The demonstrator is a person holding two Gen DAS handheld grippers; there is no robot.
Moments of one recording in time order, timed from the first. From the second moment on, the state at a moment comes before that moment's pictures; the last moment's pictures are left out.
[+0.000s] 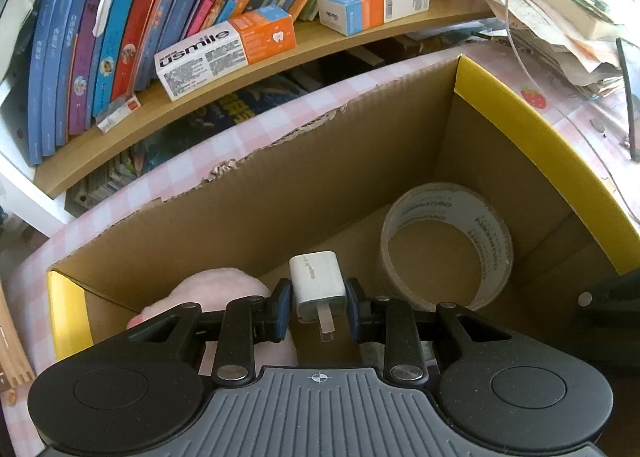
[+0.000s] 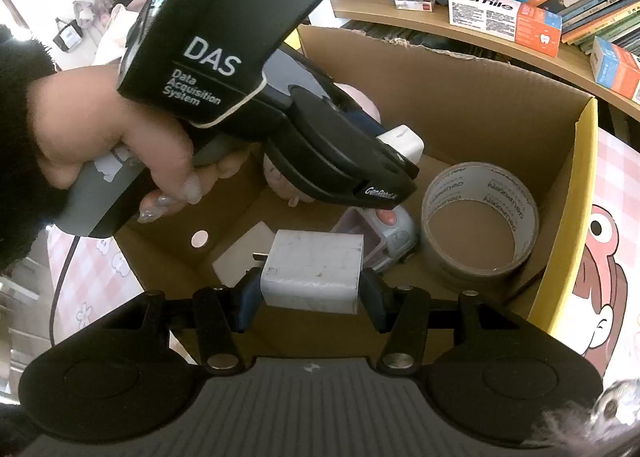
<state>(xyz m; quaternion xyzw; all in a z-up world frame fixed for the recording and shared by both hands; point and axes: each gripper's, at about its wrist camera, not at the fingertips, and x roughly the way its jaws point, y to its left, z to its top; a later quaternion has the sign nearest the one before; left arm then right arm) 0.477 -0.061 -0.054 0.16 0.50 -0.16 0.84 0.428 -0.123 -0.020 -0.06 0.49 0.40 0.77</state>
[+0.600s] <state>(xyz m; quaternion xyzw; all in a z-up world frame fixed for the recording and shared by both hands) 0.393 -0.013 0.045 0.12 0.35 -0.13 0.92 0.420 -0.131 -0.006 -0.05 0.47 0.39 0.79</state>
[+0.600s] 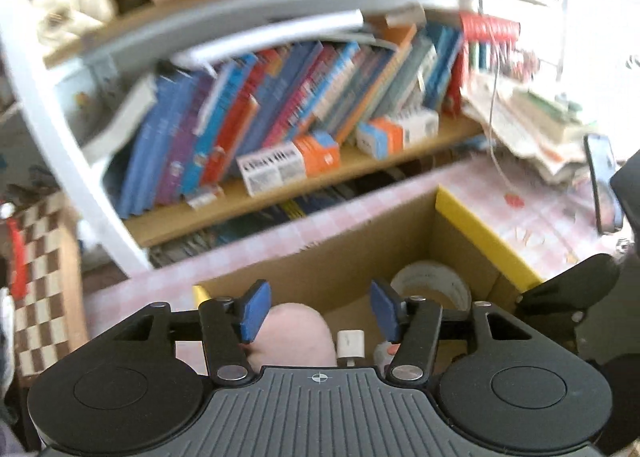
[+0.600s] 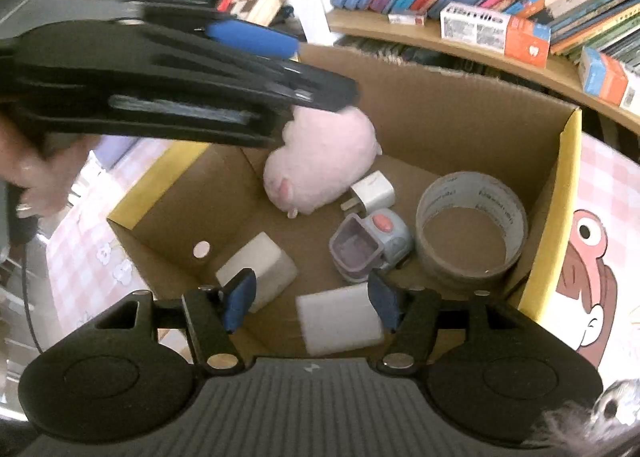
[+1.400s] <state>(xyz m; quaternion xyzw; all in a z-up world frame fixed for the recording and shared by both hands) 0.240 0.028 0.090 0.04 0.25 -0.11 0.96 0.321 -0.134 0.070 -0.04 0.36 0.34 0.87</state>
